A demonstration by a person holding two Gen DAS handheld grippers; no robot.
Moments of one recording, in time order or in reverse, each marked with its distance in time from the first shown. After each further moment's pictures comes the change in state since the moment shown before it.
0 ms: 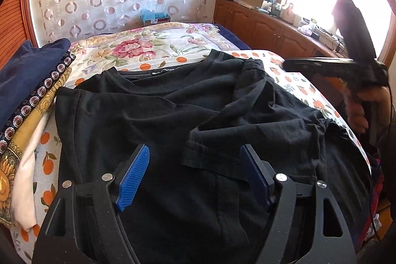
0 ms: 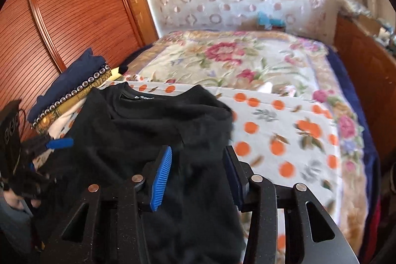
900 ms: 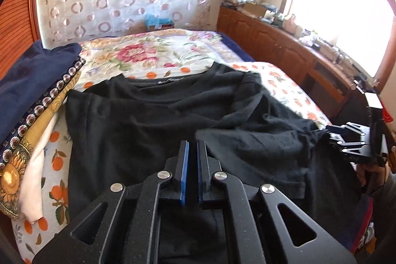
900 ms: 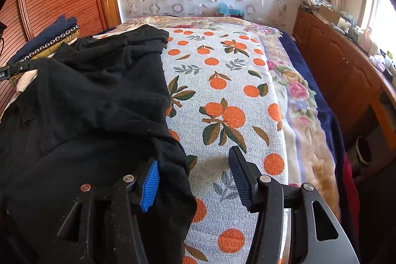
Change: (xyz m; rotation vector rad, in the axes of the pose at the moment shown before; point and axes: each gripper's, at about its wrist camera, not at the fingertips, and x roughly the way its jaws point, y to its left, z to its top) left arm -0.021 0.003 0.002 -0.037 -0.032 0.009; right arm -0.059 -0.017 -0.134 0.001 0.020 -0.264
